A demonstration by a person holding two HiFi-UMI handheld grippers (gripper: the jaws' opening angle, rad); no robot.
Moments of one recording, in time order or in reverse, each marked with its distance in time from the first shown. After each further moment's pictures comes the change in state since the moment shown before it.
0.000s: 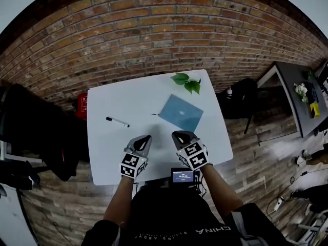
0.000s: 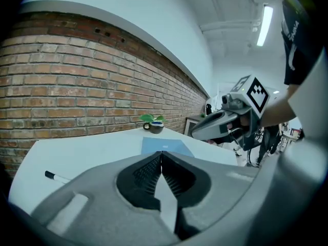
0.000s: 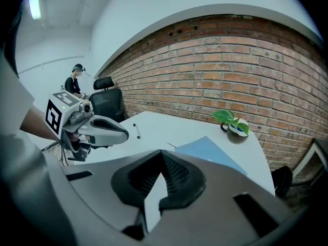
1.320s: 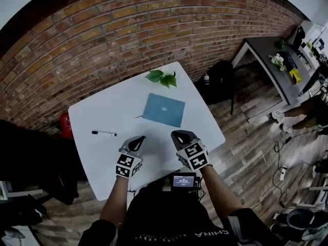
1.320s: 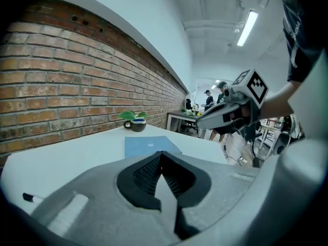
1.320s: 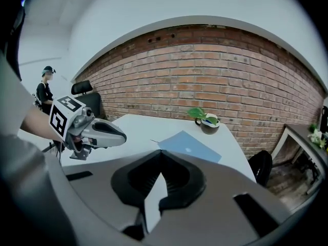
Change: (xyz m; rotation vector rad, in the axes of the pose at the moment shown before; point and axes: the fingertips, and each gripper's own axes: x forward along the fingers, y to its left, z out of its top) left arm 0.025 -0.022 -0.001 0.115 0.040 -0.223; right arm -0.051 -0.019 -0.020 0.134 -0.027 -0.218
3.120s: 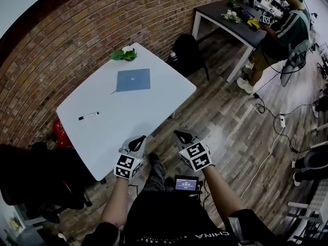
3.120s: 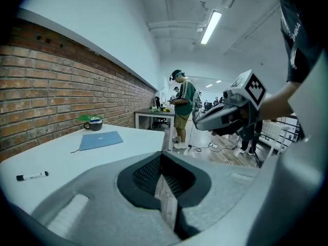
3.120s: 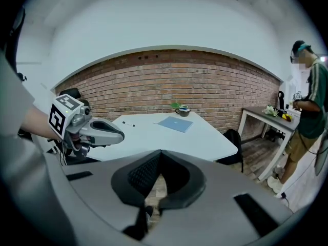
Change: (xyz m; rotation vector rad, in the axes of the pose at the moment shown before) left arm -0.120 -0.202 -0.061 0.192 0.012 -0.269; right arm -0.202 0.123 -0.147 0.191 -0.077 -0.270
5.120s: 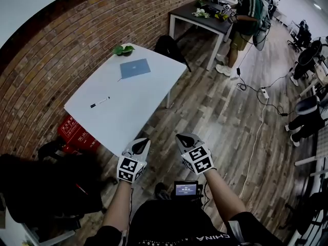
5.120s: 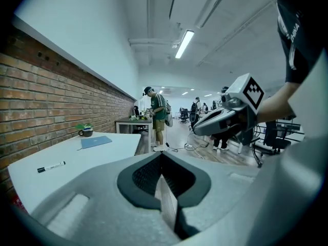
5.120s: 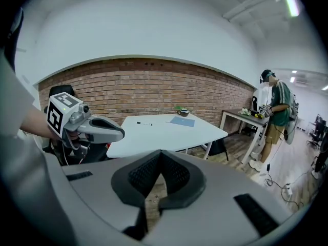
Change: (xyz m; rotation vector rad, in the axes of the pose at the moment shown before) left arm -0.238 -0.056 -0.055 0.119 -0.101 -0.234; right arm -0.105 0.252 -0.036 0.058 -0.035 -0.254
